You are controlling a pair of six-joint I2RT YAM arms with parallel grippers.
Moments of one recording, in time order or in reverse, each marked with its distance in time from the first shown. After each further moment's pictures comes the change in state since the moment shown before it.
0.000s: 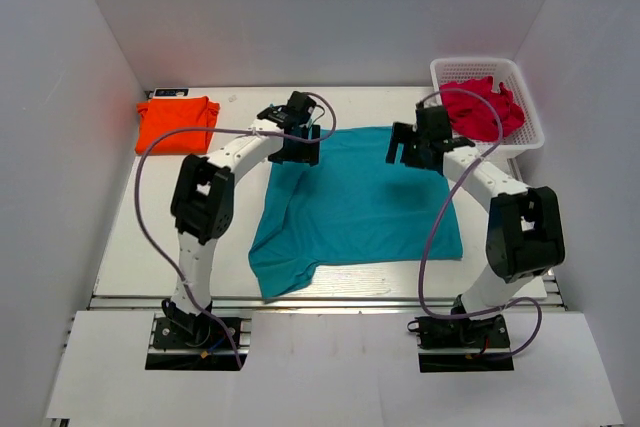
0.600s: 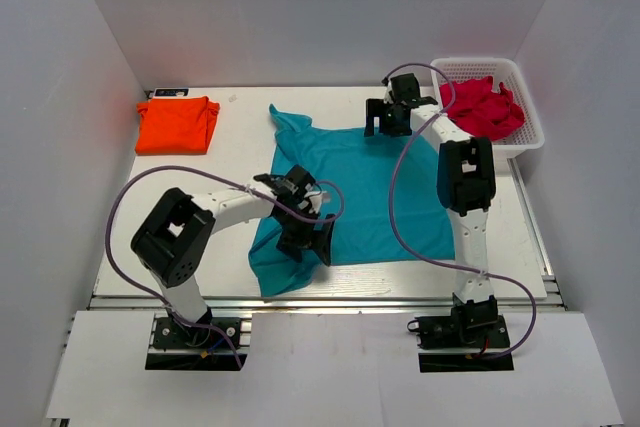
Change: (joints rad) left arm -0.167 -0.326 -0.717 0.098 0.710 -0.034; right arm -0.023 0.699 0.742 -0.164 -0.154 -0.160
